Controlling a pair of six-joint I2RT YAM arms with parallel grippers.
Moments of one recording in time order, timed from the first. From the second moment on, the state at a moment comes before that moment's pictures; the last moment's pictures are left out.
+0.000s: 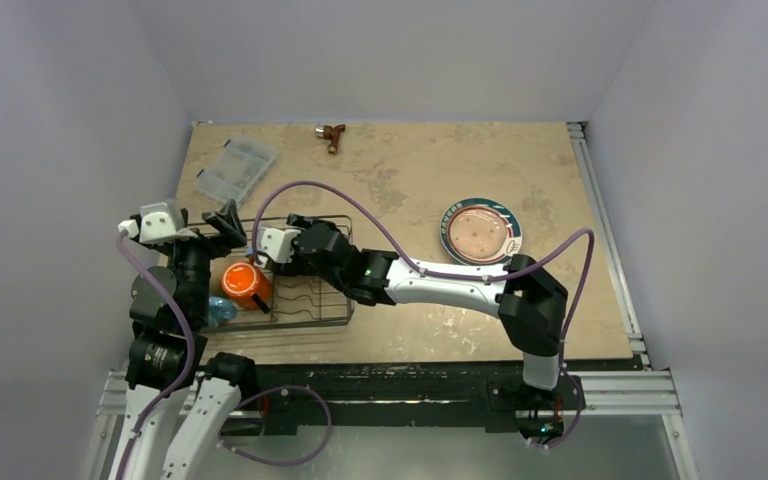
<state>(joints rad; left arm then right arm) -0.22 0.40 0.78 -0.23 -0.35 -0.15 1.19 1.86 1.46 0.06 0.35 -0.56</state>
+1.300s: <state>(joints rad) -0.21 0.42 0.78 -0.25 -0.34 -0.17 1.18 1.70 1.30 0.06 0.33 -0.31</state>
